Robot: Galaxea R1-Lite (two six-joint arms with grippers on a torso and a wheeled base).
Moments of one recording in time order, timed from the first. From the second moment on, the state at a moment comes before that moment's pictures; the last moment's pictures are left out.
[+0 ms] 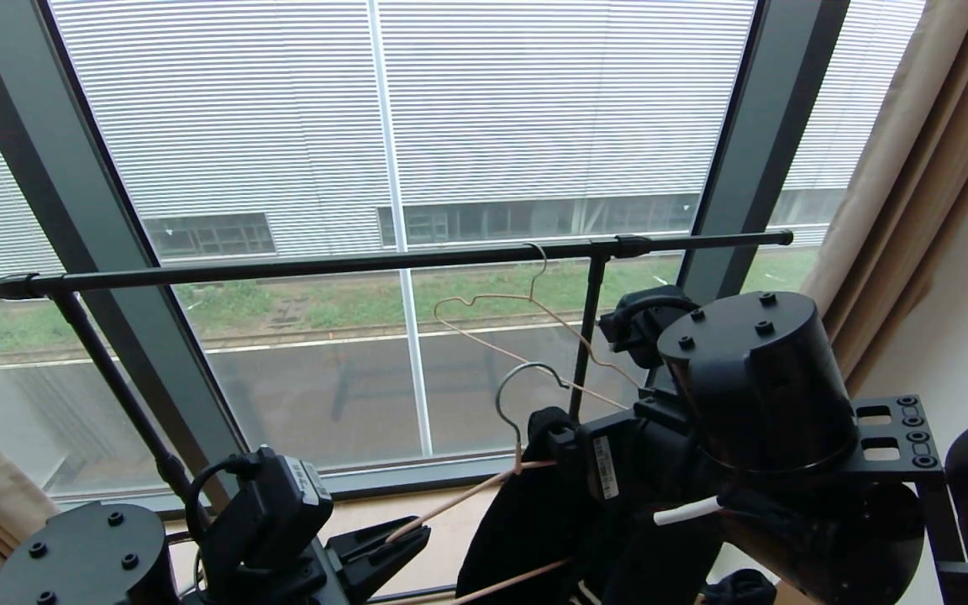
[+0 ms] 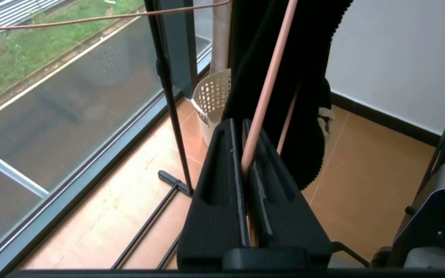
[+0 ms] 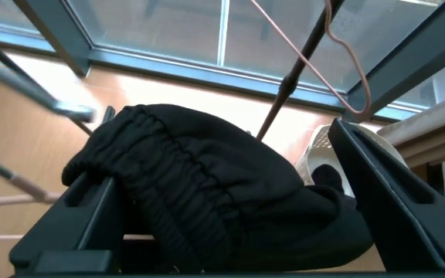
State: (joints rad) left arm -0.75 1.67 -0.07 -1.36 -0.13 0.05; right arm 0.95 1.67 -0.97 -0.08 -0.61 0.35
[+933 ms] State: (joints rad) left arm -0.73 1.68 -0.06 -1.41 -0.13 0.01; right arm 0.96 1.68 -1.01 -0.02 -0.65 0.34
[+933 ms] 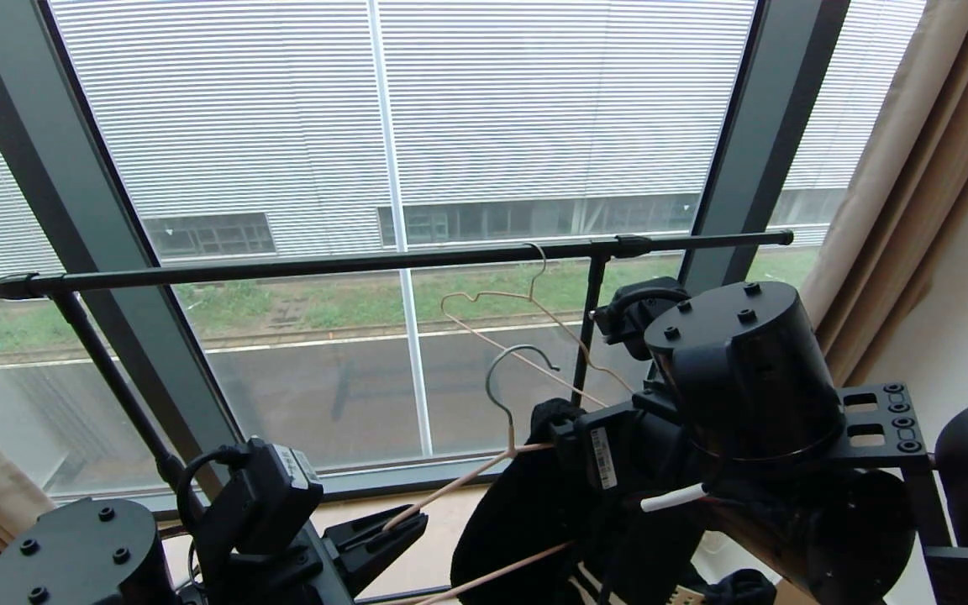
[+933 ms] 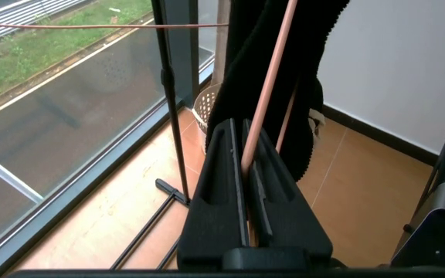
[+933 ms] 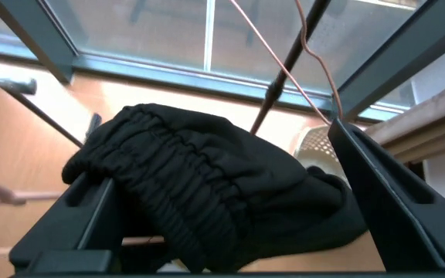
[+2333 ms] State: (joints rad) left arm -0.72 1.74 -0.05 -1.55 -0.13 -0.01; right arm 1.01 1.60 -1.03 0.05 -0.65 0.32
